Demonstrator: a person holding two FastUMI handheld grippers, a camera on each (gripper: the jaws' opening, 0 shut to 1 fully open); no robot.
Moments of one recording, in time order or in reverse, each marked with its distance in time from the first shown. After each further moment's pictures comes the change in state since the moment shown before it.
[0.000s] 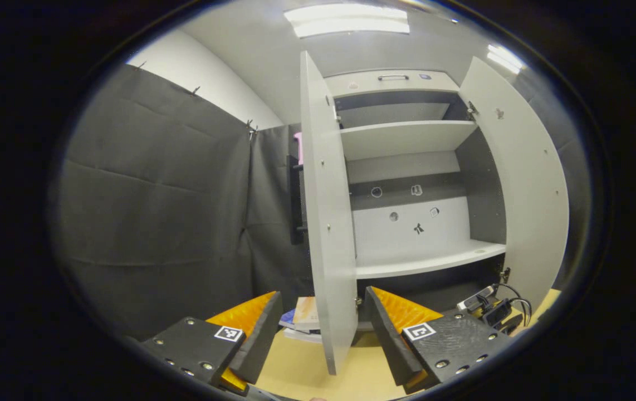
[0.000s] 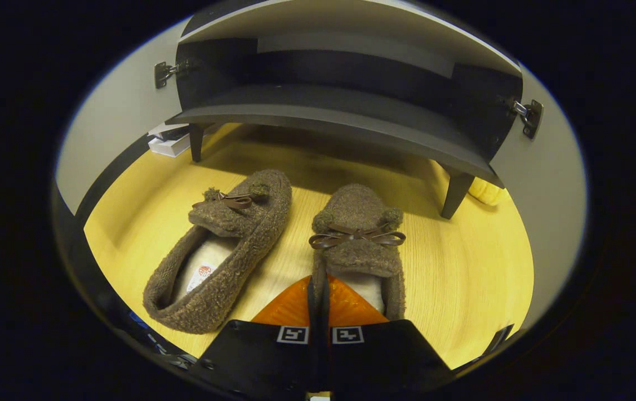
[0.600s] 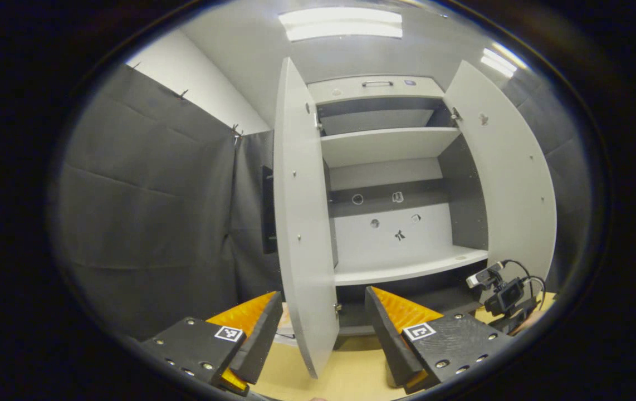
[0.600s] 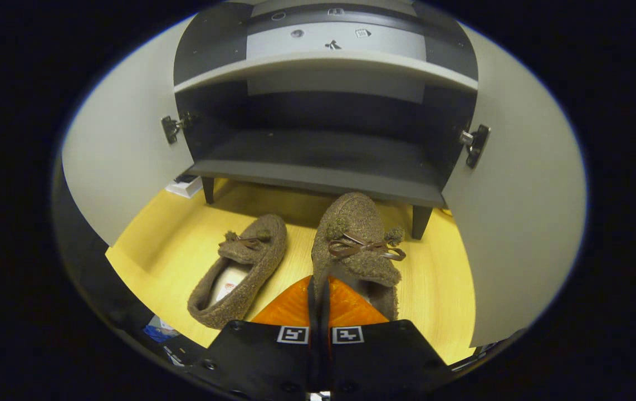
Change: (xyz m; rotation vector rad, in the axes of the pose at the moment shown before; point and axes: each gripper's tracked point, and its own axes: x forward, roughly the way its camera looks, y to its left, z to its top) left arm 0.001 -0.040 0.013 -0.010 -0.039 -0.092; right arm -0.083 -0.026 0.048 0.076 -0.162 0.037
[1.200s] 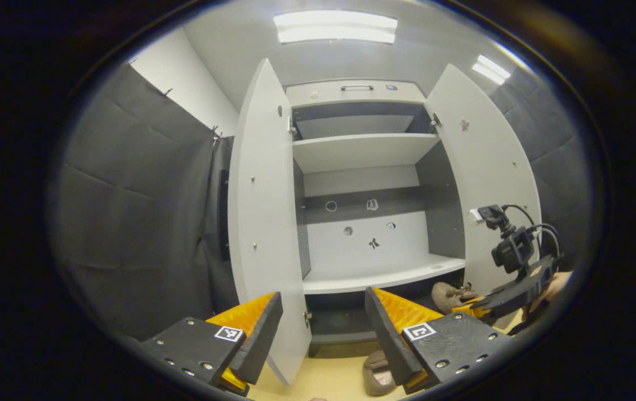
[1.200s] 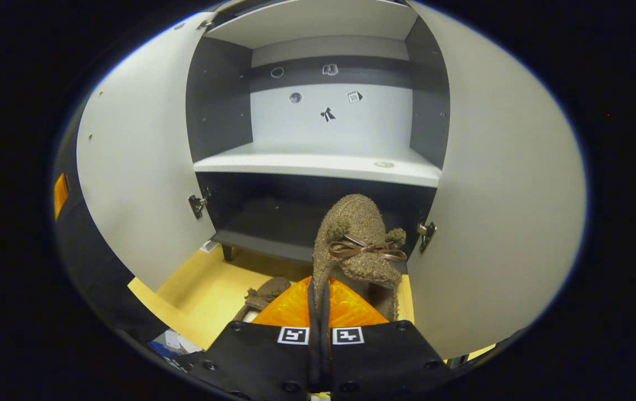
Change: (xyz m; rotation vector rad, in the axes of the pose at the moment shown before) left arm 0.021 -0.044 0.007 -0.023 -0.038 -0.108; right arm -0.088 -0.009 0.108 0.007 -0.240 0.012
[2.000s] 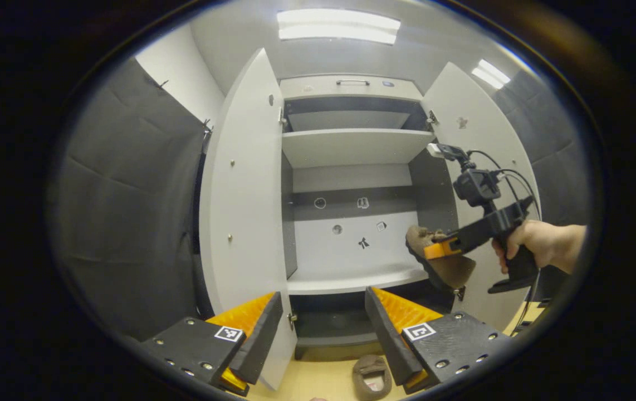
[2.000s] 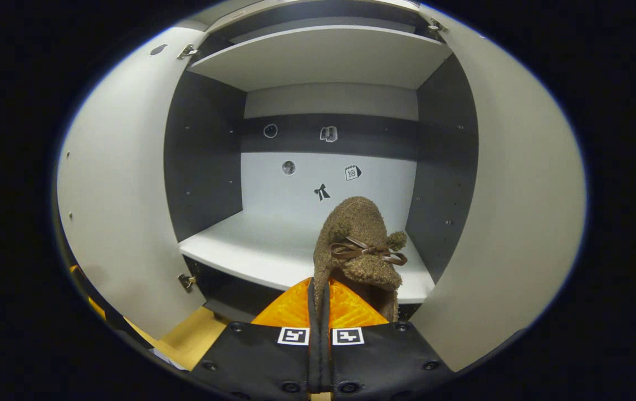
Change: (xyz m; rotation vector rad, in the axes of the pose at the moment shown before) left arm 0.028 -0.012 -0.021 -0.036 0.005 -0.051; right arm 0.041 -0.018 0.167 -0.049 -0.213 -0.067
